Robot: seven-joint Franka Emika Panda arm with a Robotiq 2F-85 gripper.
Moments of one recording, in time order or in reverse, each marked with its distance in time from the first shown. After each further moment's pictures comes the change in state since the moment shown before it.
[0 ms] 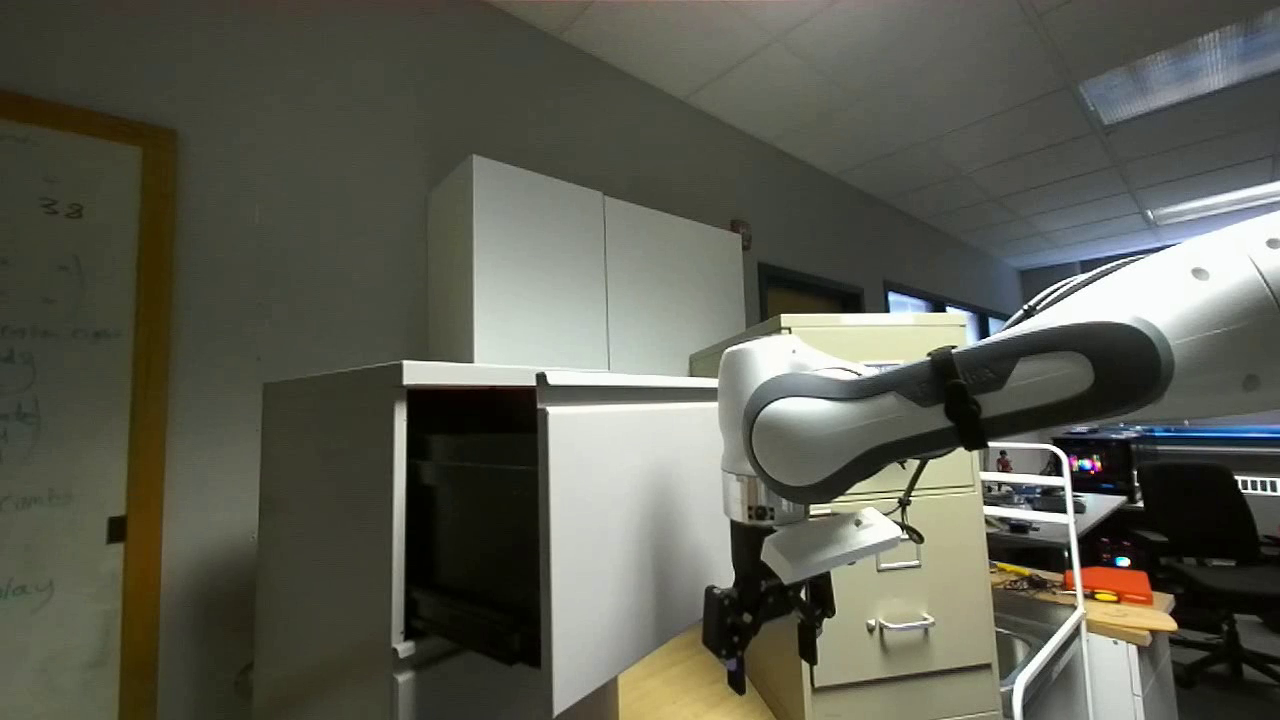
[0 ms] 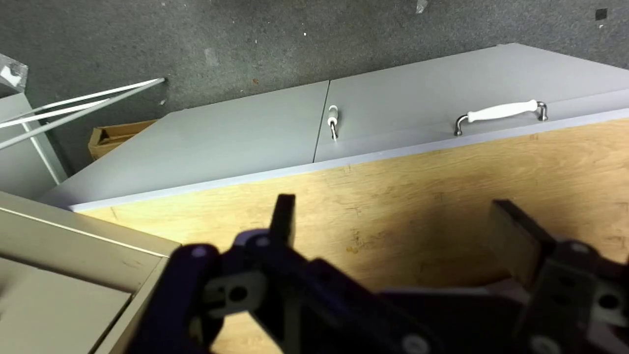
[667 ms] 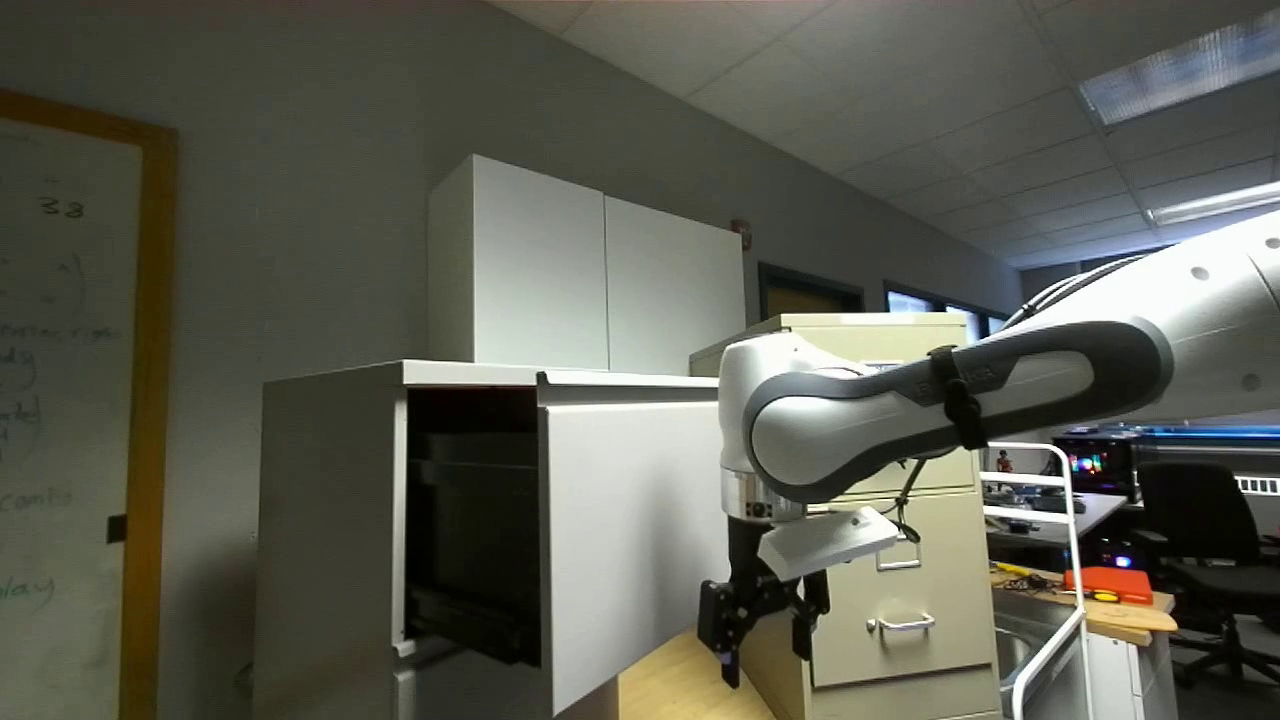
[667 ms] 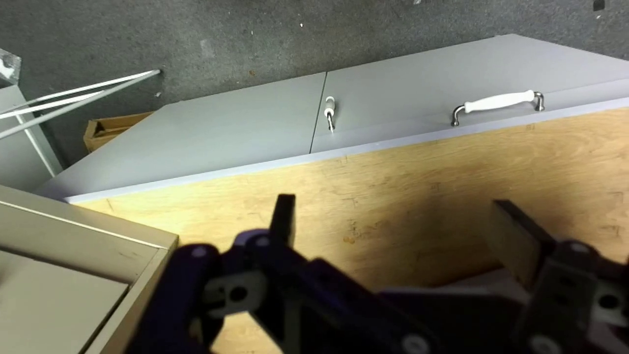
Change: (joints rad) arm 0.000 0.001 -0.001 0.000 -0.001 0.025 0.000
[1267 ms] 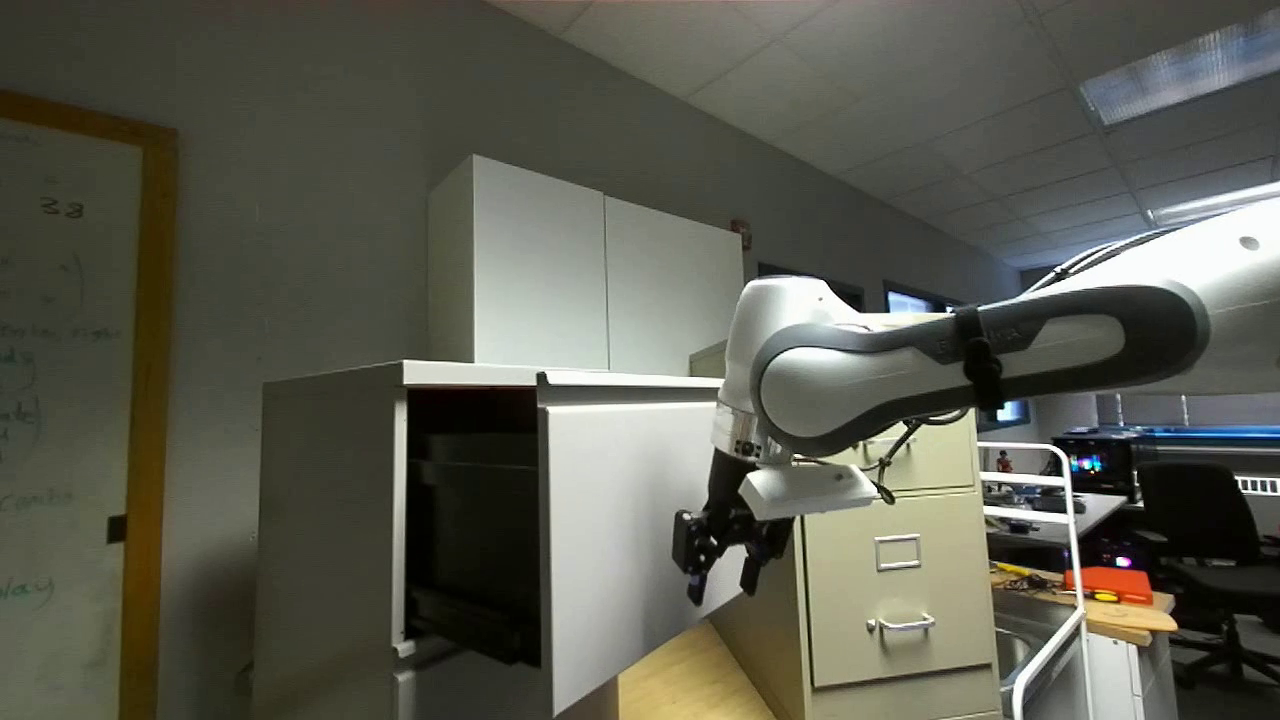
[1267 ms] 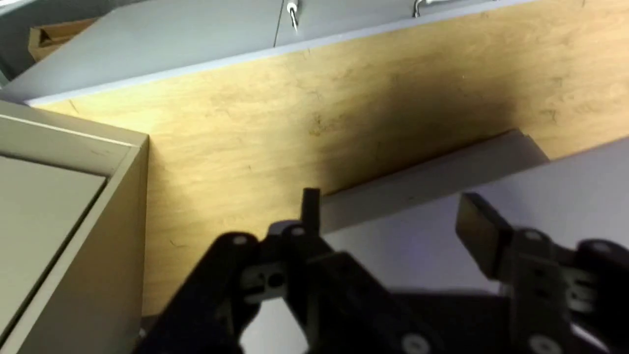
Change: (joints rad) arm 0.000 -0.036 0.000 0.067 0.000 0.150 0.003
